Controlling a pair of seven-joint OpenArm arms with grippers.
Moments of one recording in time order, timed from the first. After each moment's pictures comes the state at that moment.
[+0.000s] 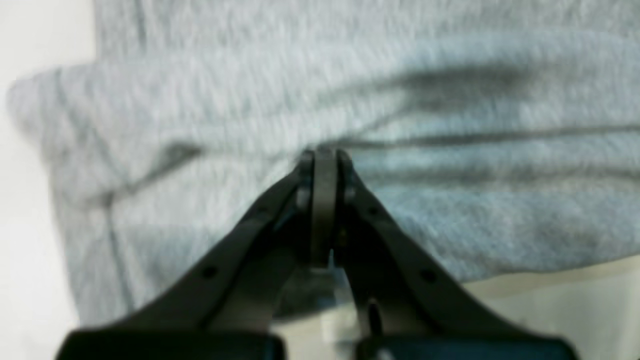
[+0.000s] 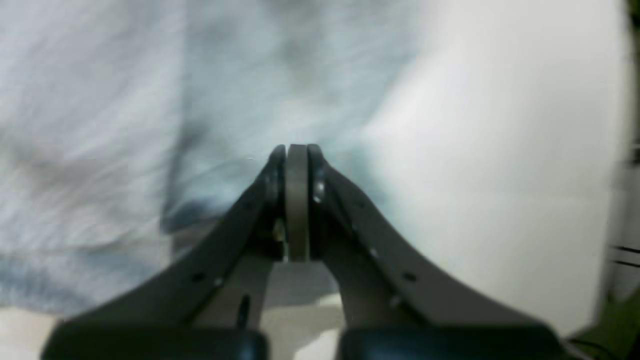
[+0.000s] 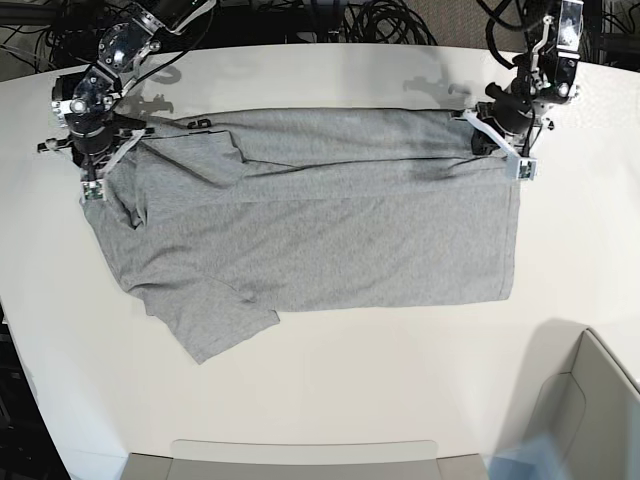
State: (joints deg) left arm 25.5 -26.7 -3.8 99.5 -34.9 -3.1 40.0; right arm -3.6 -7.9 43.9 104.7 -25.7 44.7 -40.1
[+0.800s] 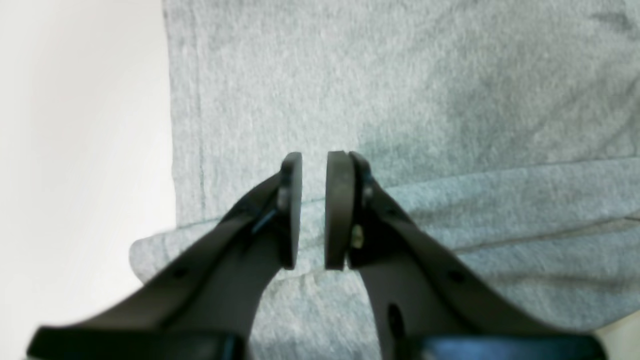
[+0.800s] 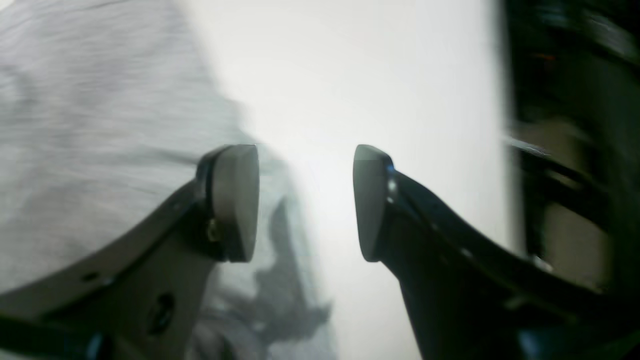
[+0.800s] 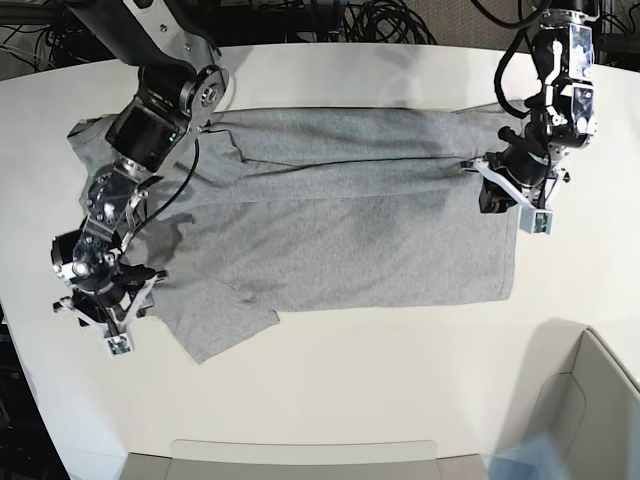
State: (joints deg) left arm 15.6 -26.4 -7.0 105.9 -34.4 -3.1 46.7; right arm 29.0 -2.2 32.8 78.0 -35.7 44.7 -39.3
